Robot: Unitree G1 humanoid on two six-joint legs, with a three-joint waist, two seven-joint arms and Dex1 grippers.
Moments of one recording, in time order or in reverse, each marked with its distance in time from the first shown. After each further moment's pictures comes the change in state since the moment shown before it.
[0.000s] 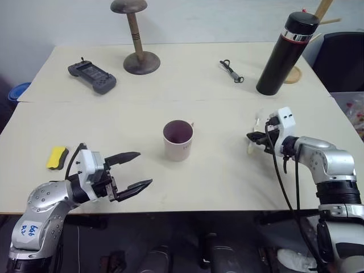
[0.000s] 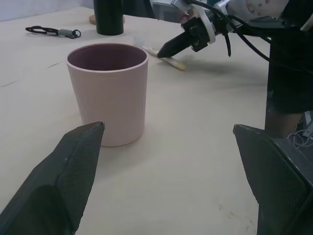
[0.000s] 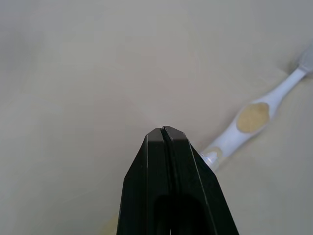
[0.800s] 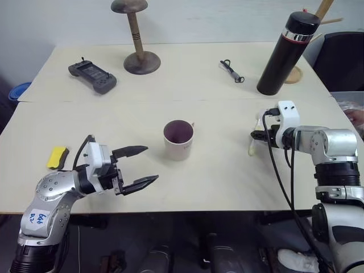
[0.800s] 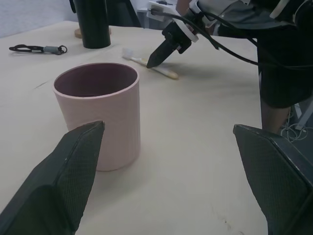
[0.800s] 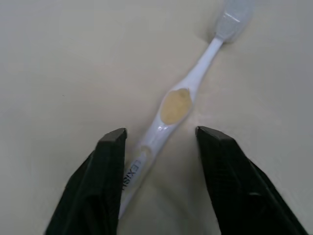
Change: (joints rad) left arm -0.097 -0.008 -0.073 0.041 0.022 -0.031 -0.040; right arm -0.199 -0.028 0.043 0.119 -0.114 0.331 -0.202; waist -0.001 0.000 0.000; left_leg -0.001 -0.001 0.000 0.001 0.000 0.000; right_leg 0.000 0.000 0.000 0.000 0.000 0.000
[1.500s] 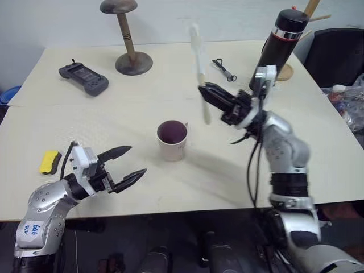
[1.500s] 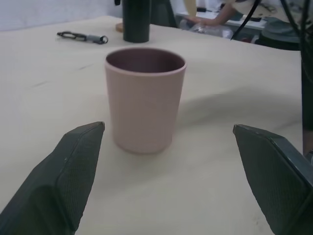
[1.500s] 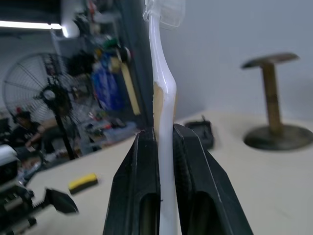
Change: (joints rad) left arm 0.091 -0.053 0.089 0.069 -0.009 -0.024 0.100; right arm 0.061 0.500 -0.048 -0.286 0.276 -0.724 0.475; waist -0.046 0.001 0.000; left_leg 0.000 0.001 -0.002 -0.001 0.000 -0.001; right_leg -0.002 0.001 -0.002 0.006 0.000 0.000
